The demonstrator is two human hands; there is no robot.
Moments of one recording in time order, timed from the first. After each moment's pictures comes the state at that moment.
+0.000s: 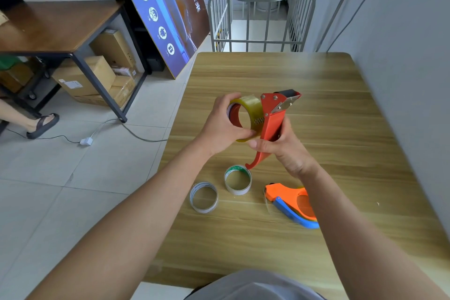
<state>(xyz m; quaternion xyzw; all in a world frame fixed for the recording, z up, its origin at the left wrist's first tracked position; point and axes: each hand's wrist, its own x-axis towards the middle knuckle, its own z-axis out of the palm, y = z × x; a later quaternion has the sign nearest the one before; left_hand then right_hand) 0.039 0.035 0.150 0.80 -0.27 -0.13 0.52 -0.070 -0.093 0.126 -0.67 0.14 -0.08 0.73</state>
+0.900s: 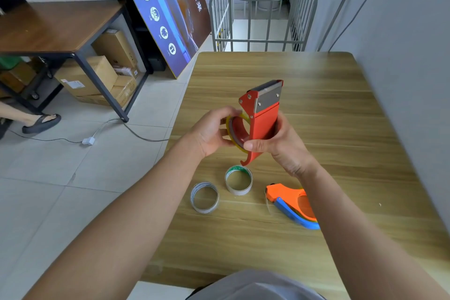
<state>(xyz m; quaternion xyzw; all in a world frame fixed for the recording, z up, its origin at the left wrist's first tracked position) 0.048 0.045 0.158 0.63 -0.08 -0.41 0.65 -0.066 -0.085 0.142 -0.67 0.11 -0.09 0.73</state>
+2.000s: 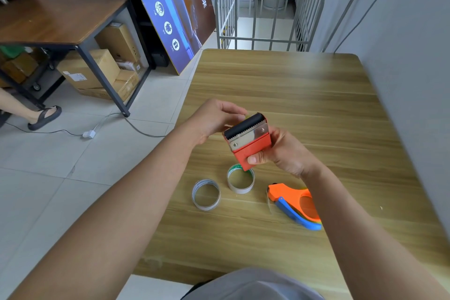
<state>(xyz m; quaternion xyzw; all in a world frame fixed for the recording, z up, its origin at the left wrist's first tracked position) 0.058 0.054 0.177 0.77 -0.21 -0.32 0.51 -0.064 -0.084 0.136 -0.72 0.08 0.04 0.69</state>
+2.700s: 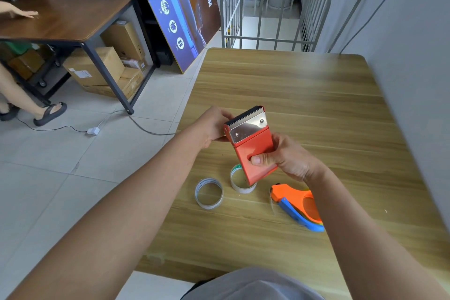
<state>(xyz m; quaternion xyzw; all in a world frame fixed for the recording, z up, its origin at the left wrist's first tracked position) 0.054 0.055 0.169 0.80 -0.10 -0.34 0.49 -0.063 -0.085 0.123 -0.70 0.07 0.09 0.71</state>
